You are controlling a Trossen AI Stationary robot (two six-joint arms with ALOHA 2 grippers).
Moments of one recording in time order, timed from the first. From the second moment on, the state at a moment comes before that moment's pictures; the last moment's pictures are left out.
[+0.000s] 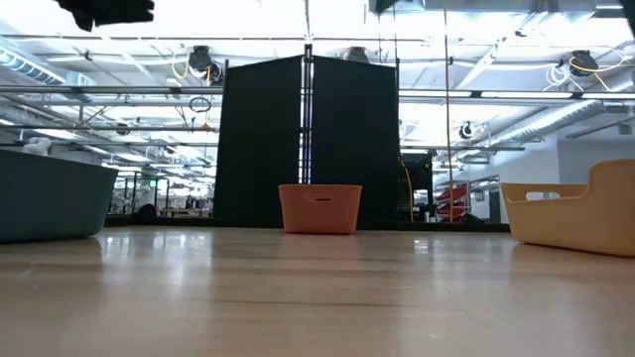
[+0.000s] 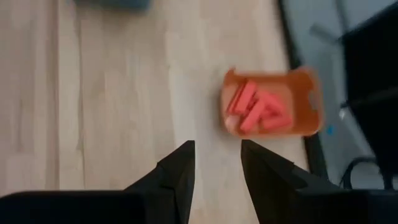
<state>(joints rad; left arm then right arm) -0.50 0.32 0.62 -0.37 -1.02 0.05 -0.14 1.79 2.33 -1.52 0.08 -0.07</state>
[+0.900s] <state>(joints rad) -0.50 0.13 0.21 0.12 -0.73 0.10 -0.03 0.61 0.34 0.21 0.08 0.27</state>
